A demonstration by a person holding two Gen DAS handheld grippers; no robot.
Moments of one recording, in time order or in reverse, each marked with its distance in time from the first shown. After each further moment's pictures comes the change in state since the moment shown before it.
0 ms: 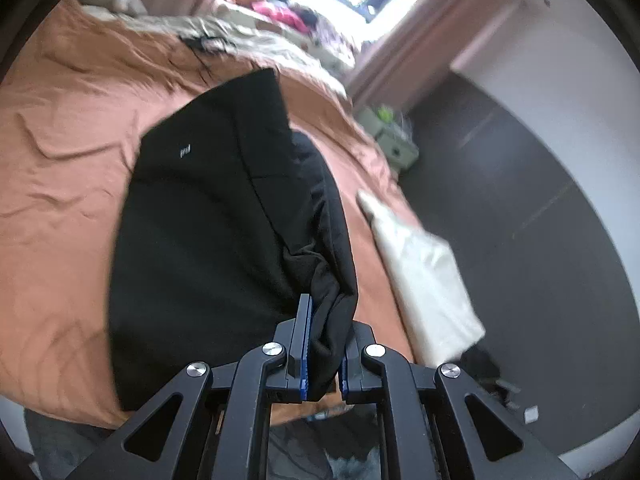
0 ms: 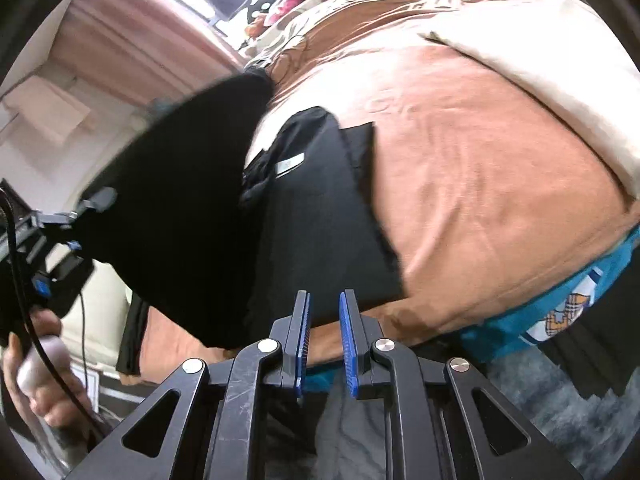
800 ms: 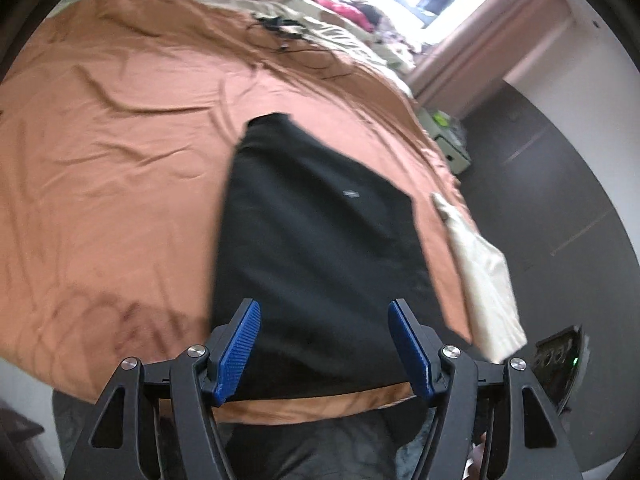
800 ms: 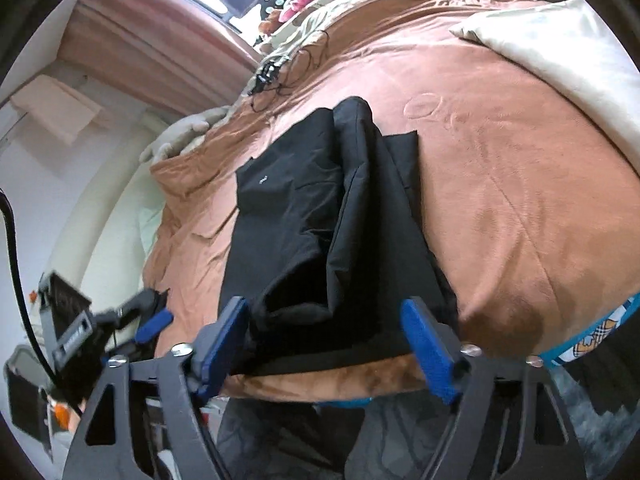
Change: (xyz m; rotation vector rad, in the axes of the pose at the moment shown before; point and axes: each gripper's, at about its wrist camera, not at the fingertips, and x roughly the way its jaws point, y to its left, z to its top) left arm -0.026 0.106 -0.022 -0.134 -0.010 0.145; right arm 0.039 0.029 0.028 -0.018 0.020 0.063
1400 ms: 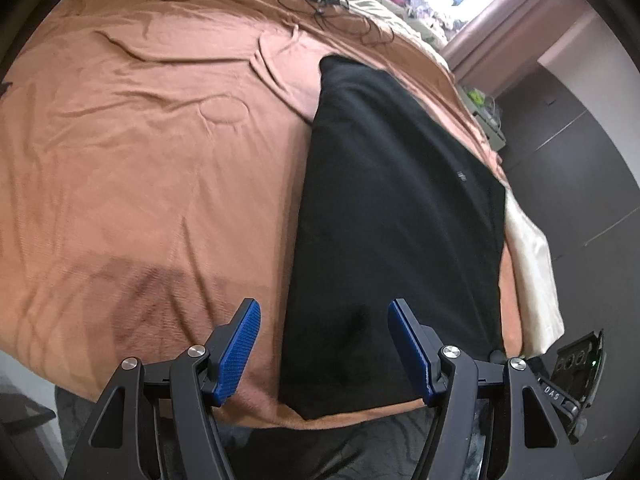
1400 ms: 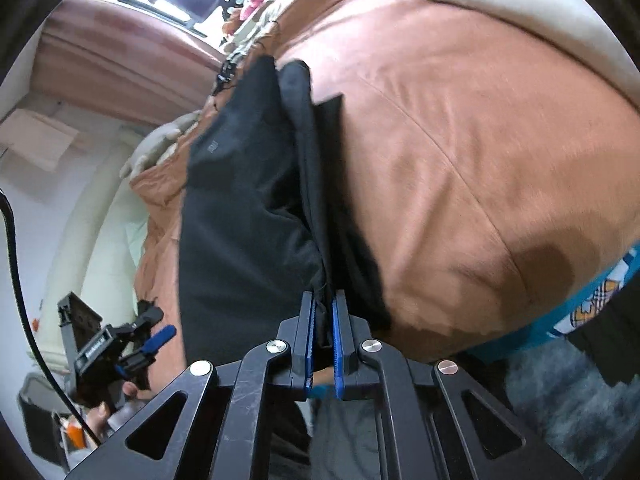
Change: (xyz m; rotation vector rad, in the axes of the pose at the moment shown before) left arm 0.055 0.038 -0.018 -0.014 0.095 0.094; right arm 0.011 -0.075 -0.029 0.122 0.034 -0.020
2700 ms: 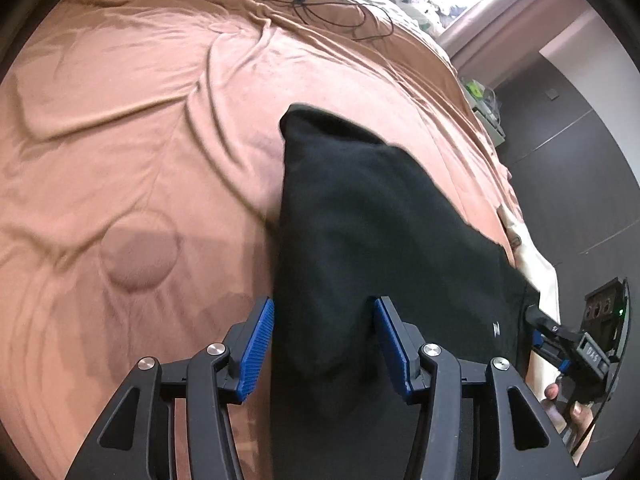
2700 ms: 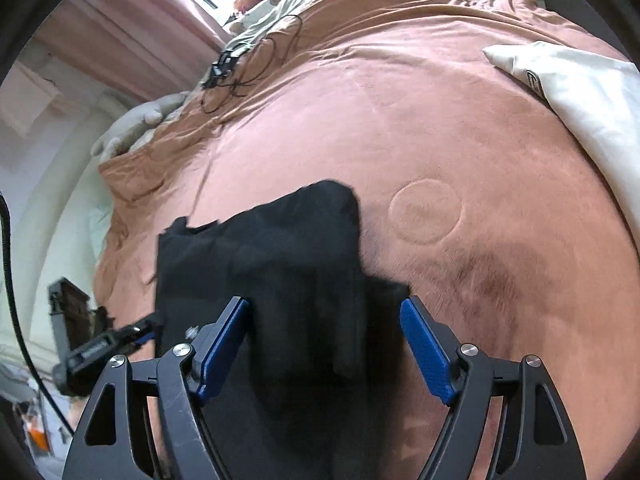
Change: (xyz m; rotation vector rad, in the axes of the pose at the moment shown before) left arm 0.092 -0.003 0.154 0.042 0.063 -0.041; right arm 0.086 0.063 0.180 -0.174 0.042 -0.156
